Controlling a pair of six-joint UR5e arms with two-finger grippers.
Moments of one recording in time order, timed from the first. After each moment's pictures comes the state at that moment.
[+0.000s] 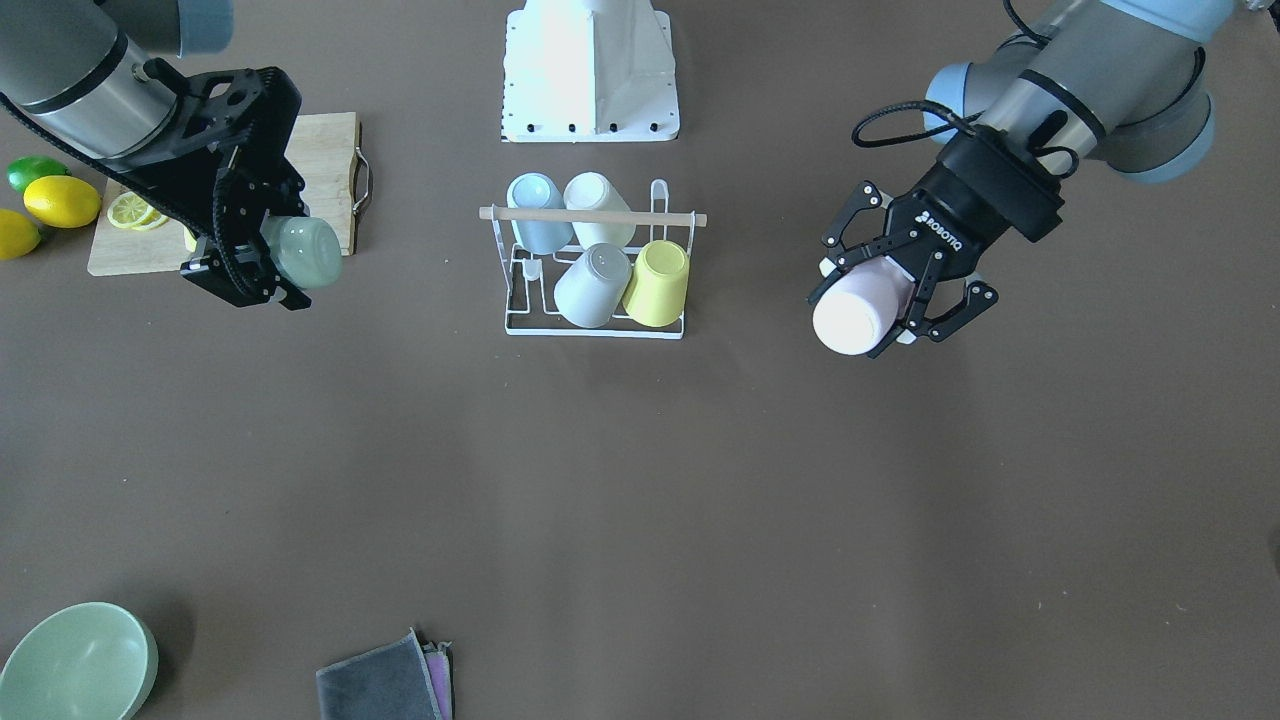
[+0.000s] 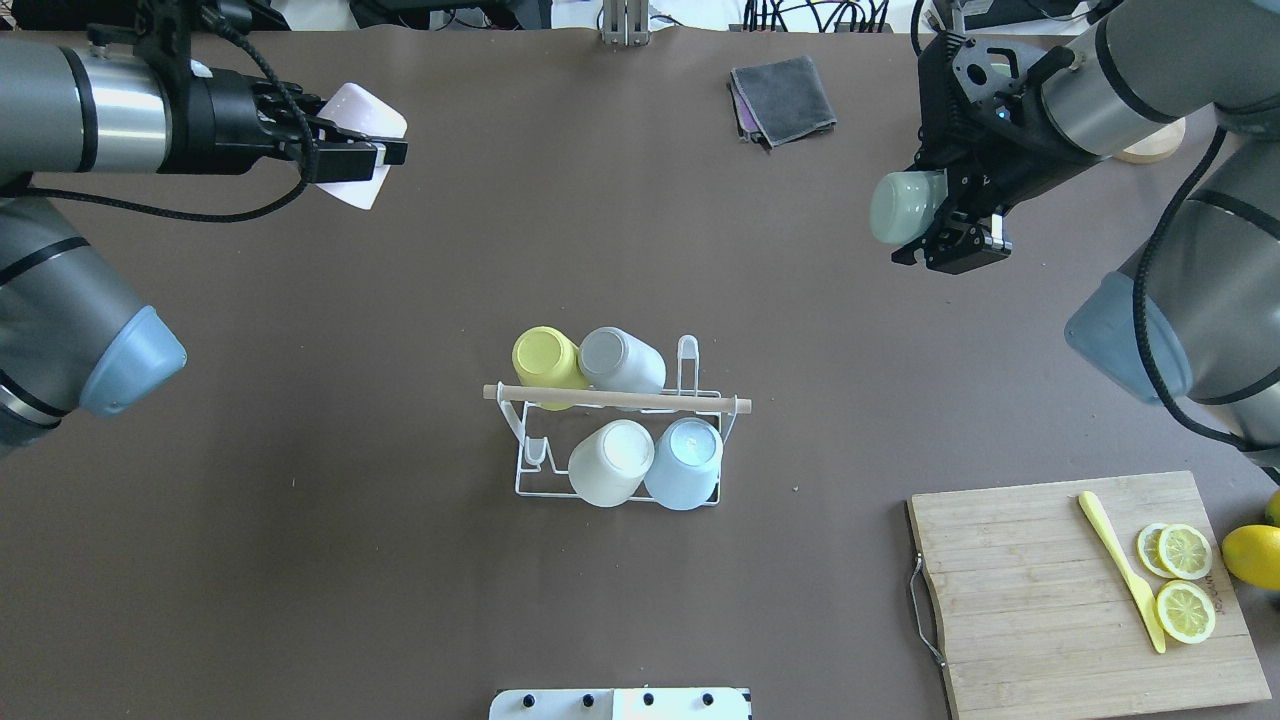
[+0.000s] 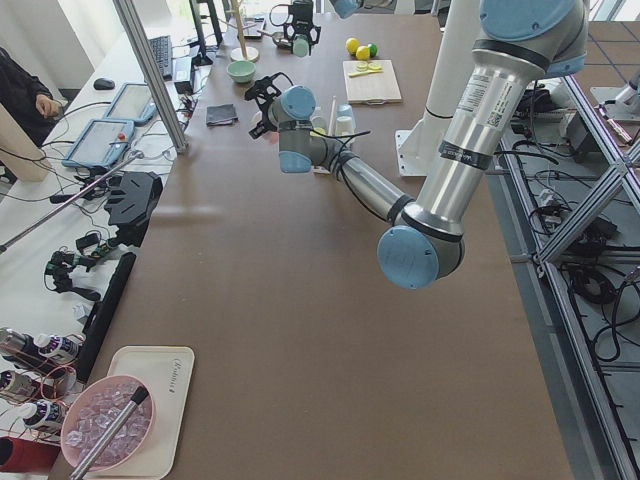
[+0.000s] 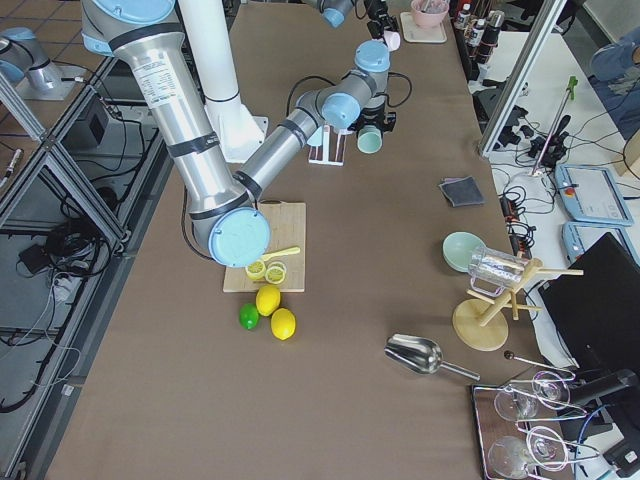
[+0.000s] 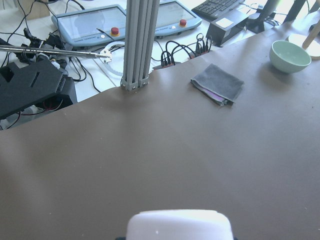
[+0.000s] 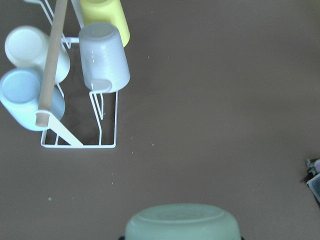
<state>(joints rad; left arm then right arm) -0.90 -1.94 -1.75 -2.62 -1.99 -0.67 0.97 -1.17 1.97 -1.40 2.32 -0.43</state>
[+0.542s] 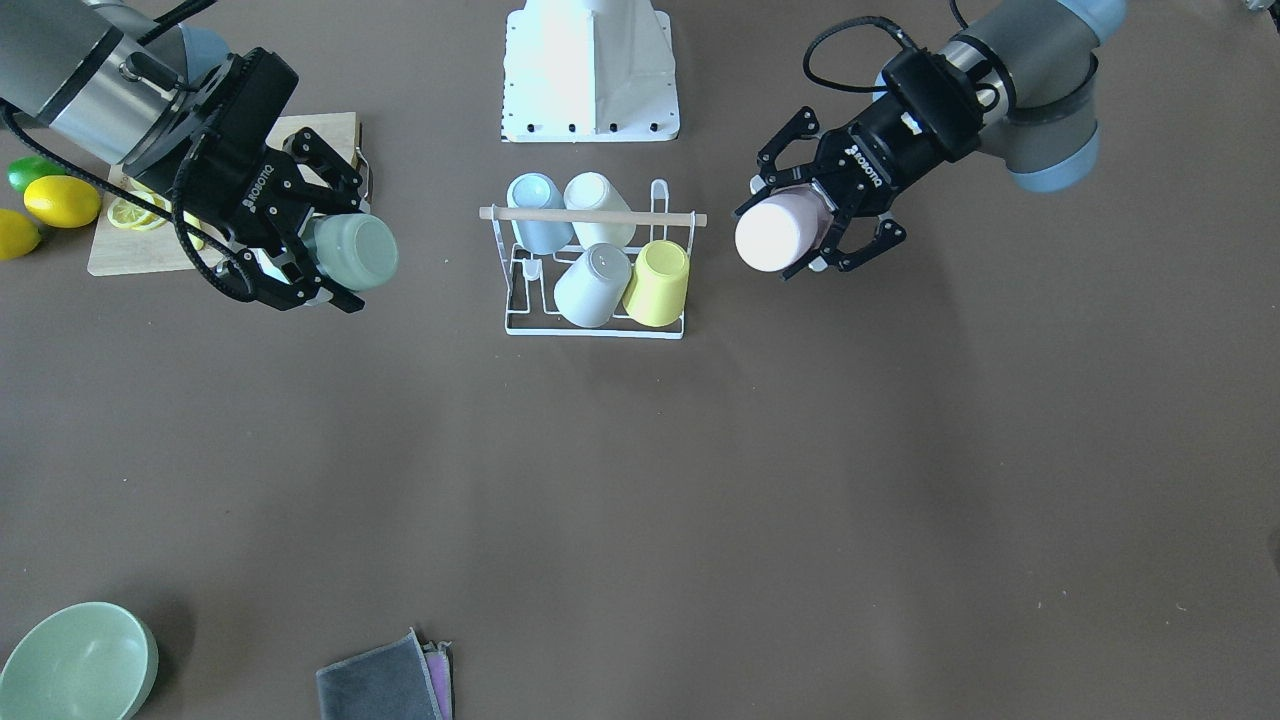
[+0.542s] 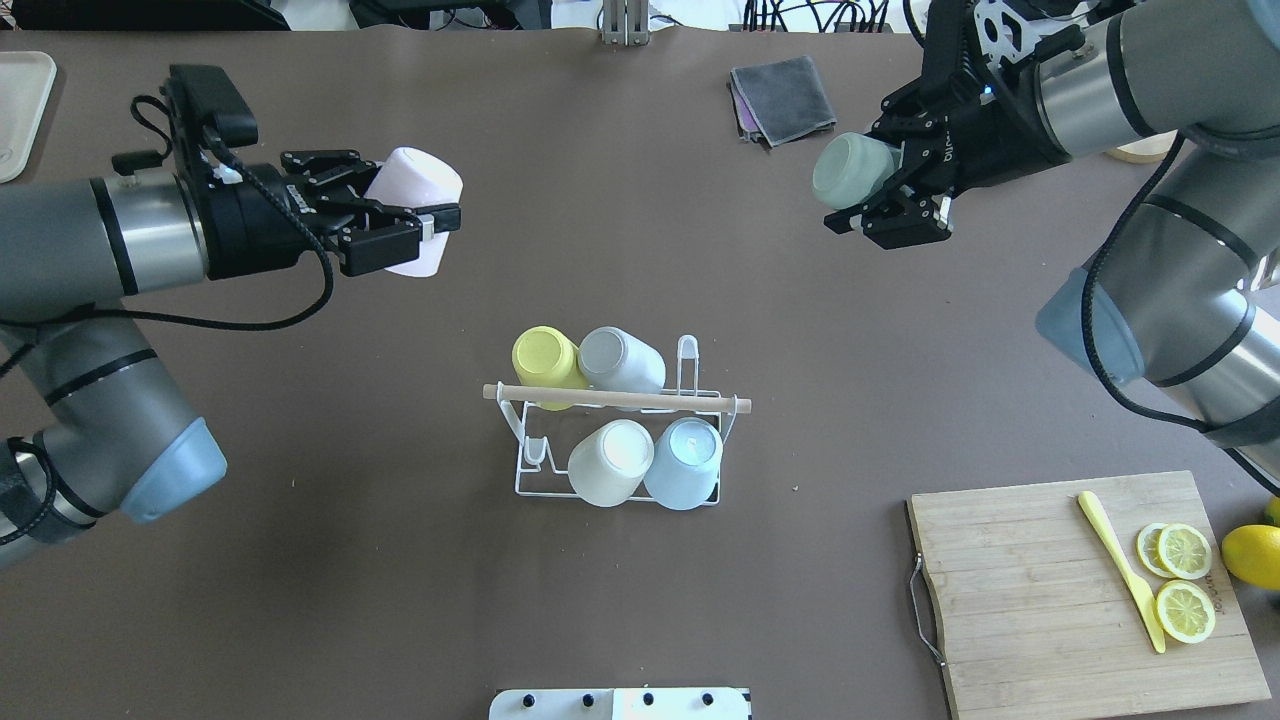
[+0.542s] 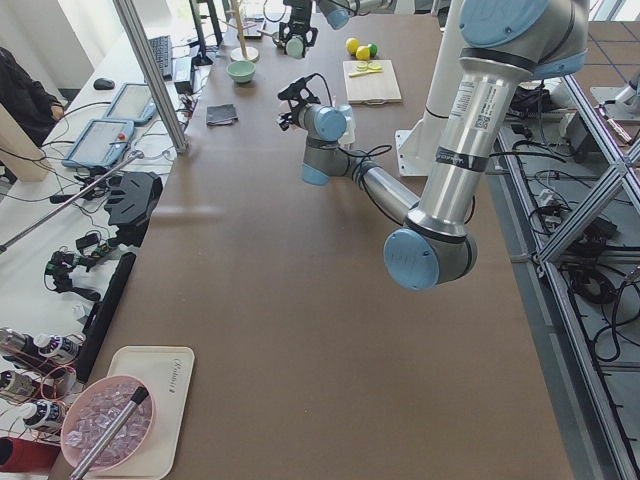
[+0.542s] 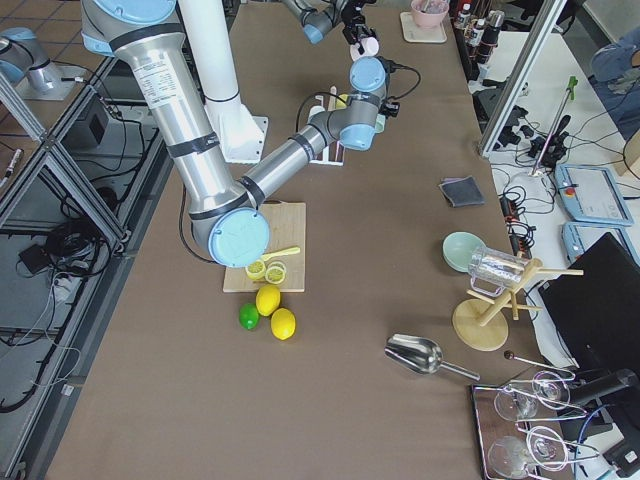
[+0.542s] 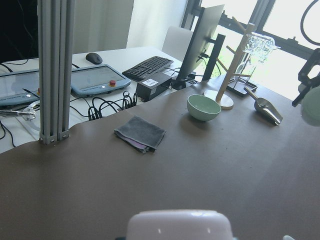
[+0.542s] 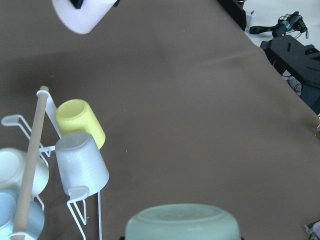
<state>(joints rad) -0.68 -1.88 -1.76 -2.96 -1.74 -0.75 0.95 -1.17 1.78 -0.73 2.31 0.09</state>
